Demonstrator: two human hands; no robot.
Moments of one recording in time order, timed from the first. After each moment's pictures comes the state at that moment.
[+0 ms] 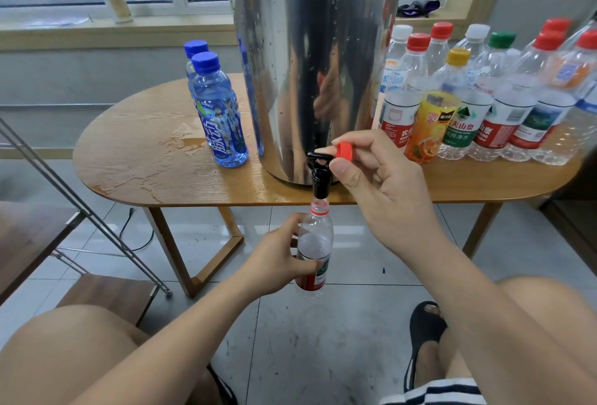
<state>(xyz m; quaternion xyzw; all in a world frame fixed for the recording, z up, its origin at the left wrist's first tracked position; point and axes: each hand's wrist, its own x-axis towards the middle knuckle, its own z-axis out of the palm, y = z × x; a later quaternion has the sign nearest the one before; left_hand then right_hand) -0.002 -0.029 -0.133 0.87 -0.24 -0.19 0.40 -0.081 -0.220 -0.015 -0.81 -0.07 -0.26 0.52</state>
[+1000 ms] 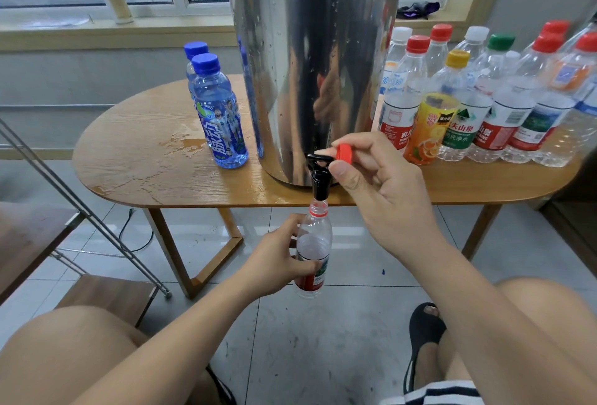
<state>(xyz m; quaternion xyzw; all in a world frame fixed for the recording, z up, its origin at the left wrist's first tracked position) 0.001 -0.030 -0.137 0.86 -0.24 -0.19 0.41 -0.080 -0.221 -0.017 -0.81 -0.07 -0.27 0.51</state>
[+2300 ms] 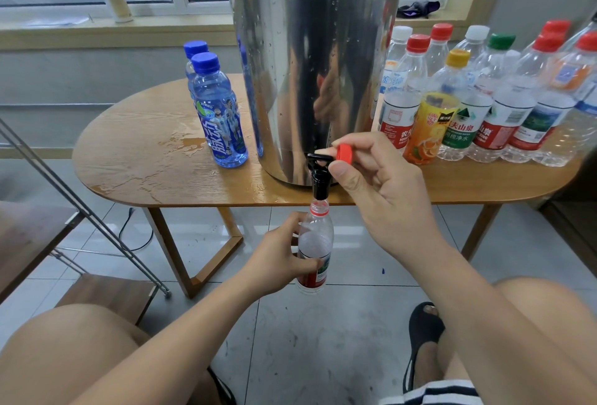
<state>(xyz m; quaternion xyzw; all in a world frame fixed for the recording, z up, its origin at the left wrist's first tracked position) 0.003 -0.035 -0.145 0.84 -0.23 -0.18 0.45 -0.080 -0.221 -0.017 -0.80 -0.08 -0.27 0.53</state>
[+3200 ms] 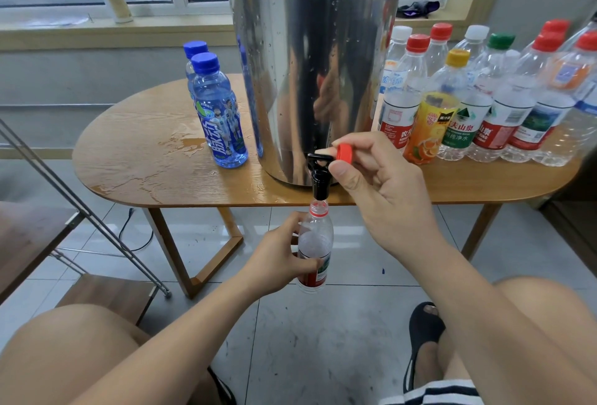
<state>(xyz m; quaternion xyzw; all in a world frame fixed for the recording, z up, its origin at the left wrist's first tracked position) 0.004 -0.035 -0.145 0.85 -0.23 -0.18 0.44 -0.080 -0.221 -0.017 -0.80 -0.07 -0.27 0.53</state>
